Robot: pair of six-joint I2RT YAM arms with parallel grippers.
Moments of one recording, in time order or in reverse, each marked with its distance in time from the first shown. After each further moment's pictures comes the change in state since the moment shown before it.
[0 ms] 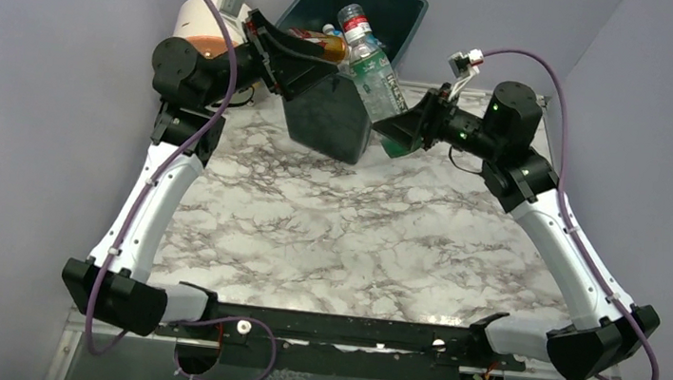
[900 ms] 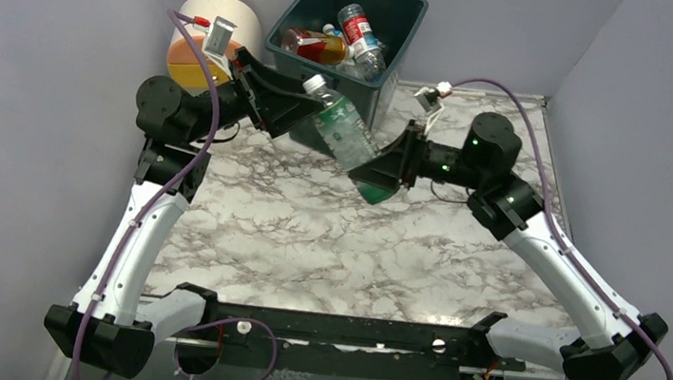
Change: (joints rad) left arm 0.029 -0.251 -0.227 -0.069 0.013 -0.017; right arm 0.142 -0.131 -0.180 0.077 -0.114 0.179
